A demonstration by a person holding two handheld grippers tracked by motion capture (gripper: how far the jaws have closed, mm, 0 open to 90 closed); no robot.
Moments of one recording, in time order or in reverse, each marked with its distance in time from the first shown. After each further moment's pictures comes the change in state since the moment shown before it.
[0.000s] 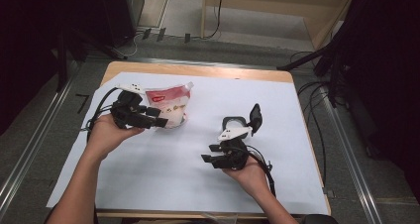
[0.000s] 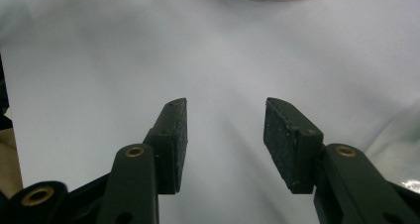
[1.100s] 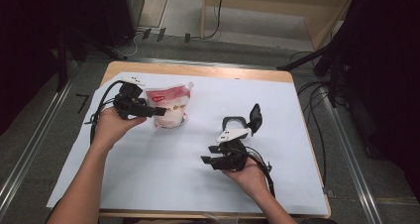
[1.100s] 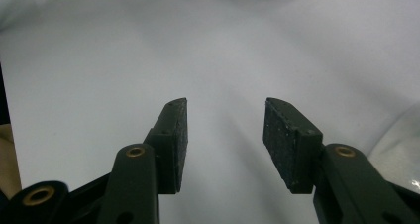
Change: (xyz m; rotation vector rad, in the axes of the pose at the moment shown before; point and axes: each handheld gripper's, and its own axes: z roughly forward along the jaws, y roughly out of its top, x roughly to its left) left arm 0.034 0.008 0.022 -0.041 0.073 -0.067; right arm 0.001 -0.003 0.002 0.005 -0.001 -0.012
